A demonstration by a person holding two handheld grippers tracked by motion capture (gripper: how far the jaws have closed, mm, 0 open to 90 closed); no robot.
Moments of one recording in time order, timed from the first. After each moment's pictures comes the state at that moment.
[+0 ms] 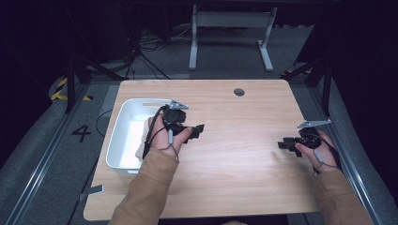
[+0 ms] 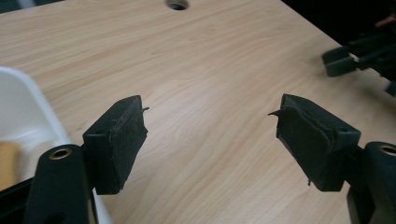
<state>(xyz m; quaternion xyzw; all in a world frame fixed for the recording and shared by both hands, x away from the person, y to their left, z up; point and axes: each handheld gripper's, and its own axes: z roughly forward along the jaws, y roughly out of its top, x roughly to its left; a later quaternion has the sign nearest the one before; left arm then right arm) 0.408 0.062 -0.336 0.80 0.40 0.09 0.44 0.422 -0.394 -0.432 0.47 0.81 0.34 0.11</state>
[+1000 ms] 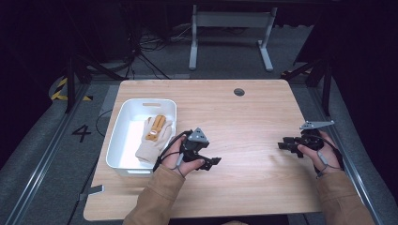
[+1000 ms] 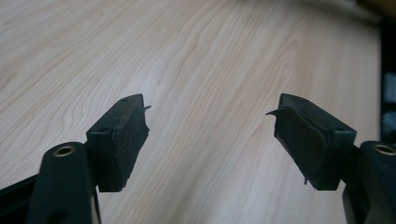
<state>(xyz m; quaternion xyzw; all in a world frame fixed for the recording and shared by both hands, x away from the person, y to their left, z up) 0.380 0.030 -0.408 0.88 0.24 0.04 0.42 0.418 -0.396 -0.427 0.43 0.81 0.37 0.10</state>
